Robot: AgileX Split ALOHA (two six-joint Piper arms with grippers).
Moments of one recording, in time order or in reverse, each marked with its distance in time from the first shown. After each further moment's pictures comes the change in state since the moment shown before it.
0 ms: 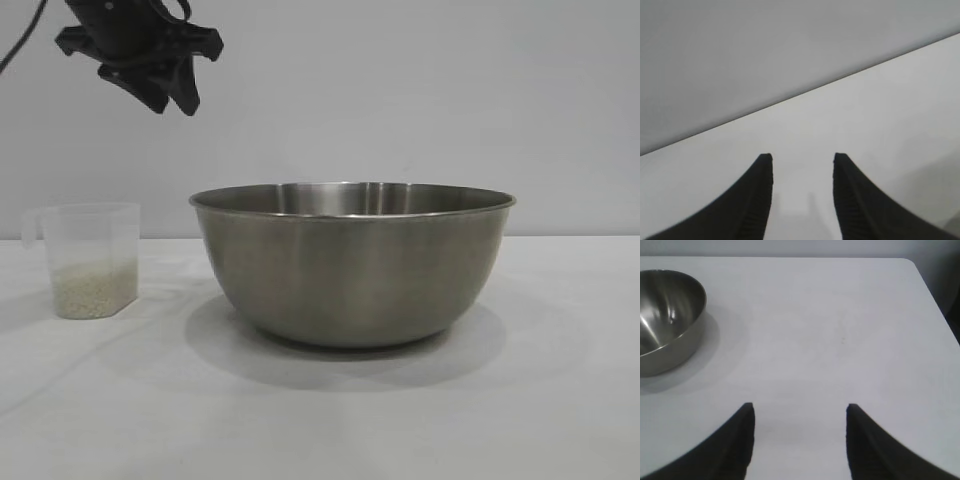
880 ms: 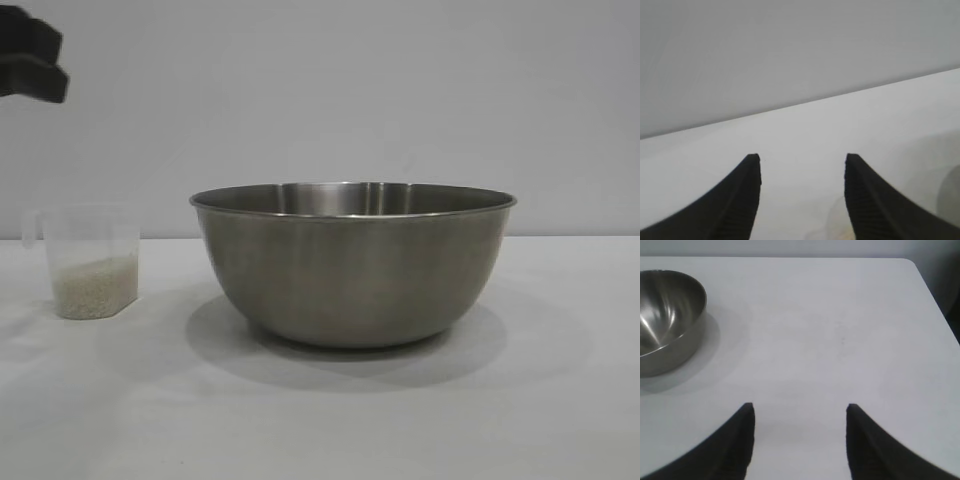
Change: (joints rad) left arm 0.000 -0.059 0.629 -0.292 -0.512 0.119; right arm 0.000 0.000 0.000 0.000 0.000 0.000
